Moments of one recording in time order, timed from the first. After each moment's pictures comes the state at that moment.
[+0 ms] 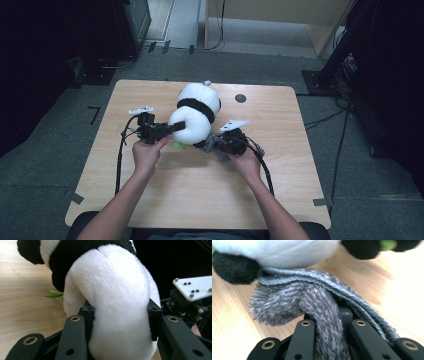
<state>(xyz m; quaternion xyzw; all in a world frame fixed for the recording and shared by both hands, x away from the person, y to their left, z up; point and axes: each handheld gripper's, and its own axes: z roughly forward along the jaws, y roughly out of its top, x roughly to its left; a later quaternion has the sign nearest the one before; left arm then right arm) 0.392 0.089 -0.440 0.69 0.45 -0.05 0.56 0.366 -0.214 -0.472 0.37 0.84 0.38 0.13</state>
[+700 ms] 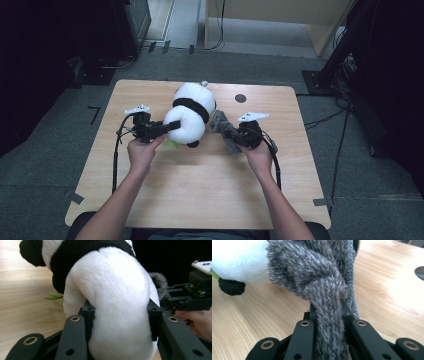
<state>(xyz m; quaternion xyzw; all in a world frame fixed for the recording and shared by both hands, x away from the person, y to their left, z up) 0.396 0.102 -0.440 0.71 0.44 -0.01 0.55 0.372 -0.255 -0.449 0.41 0.80 0.42 0.13</state>
